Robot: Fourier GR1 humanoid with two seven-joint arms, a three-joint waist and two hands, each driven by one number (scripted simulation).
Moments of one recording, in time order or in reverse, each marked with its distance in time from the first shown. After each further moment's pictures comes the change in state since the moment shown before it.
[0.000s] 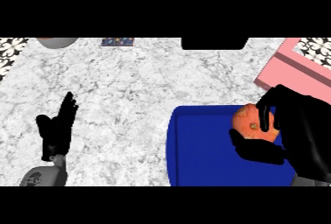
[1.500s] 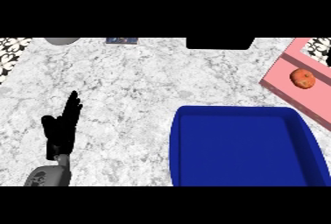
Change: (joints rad) left arm -0.004 -0.028 -0.002 -0.007 -0.032 -0.018 -0.010; right arm -0.327 -0.344 -0.569 1.044 -0.073 -0.422 -0.705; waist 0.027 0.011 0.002
